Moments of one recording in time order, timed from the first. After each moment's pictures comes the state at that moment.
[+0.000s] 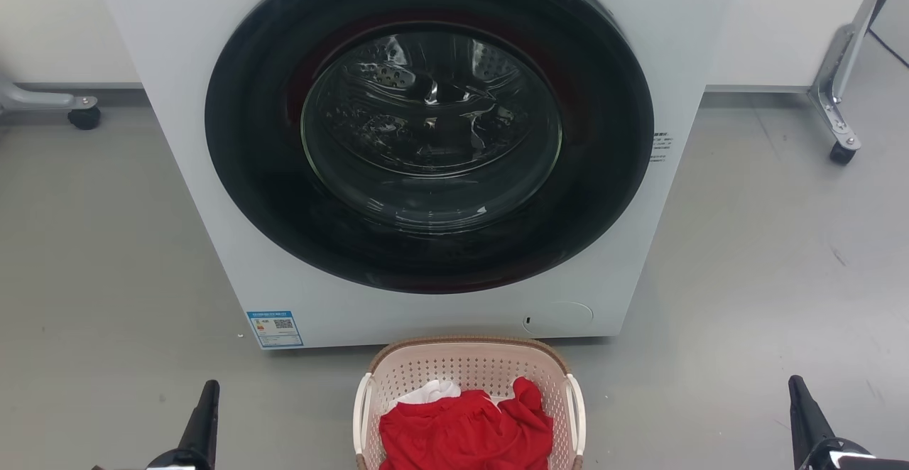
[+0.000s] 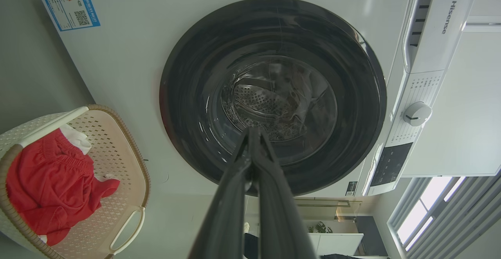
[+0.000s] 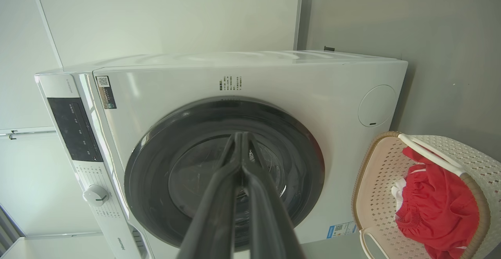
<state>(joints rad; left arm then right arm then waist) -0.08 0.04 0.09 0.30 -1.60 -0.12 0.11 -0.09 -0.04 -0.13 0.30 1.60 0.12 0.11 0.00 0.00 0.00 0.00</state>
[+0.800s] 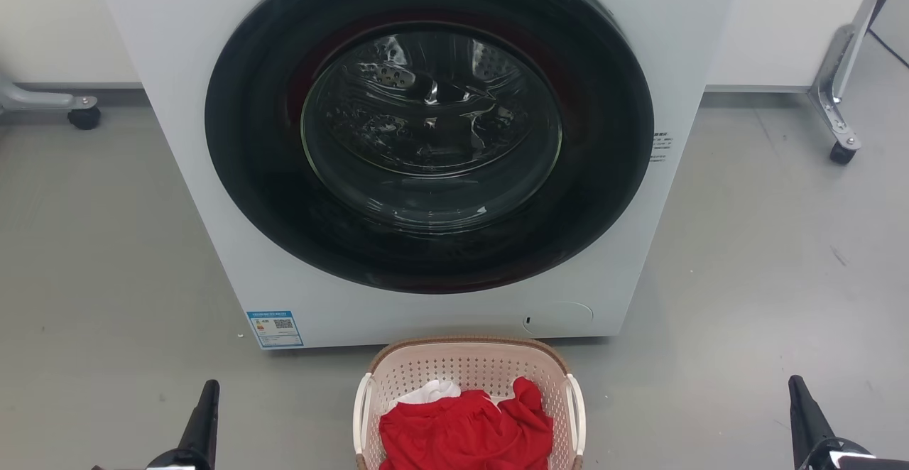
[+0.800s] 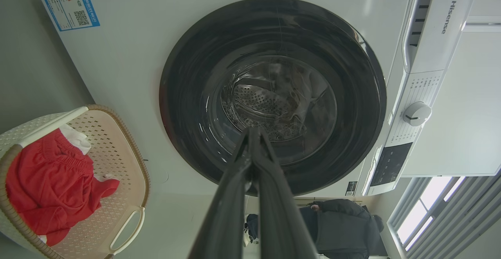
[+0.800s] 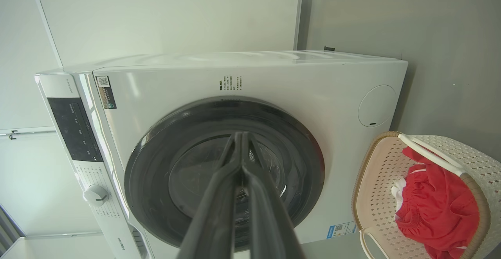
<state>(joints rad) -0.08 0.04 0.09 0.30 -1.60 -0.12 0.11 -0.09 -0.04 -0.13 0.30 1.60 0.12 0.11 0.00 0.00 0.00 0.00</state>
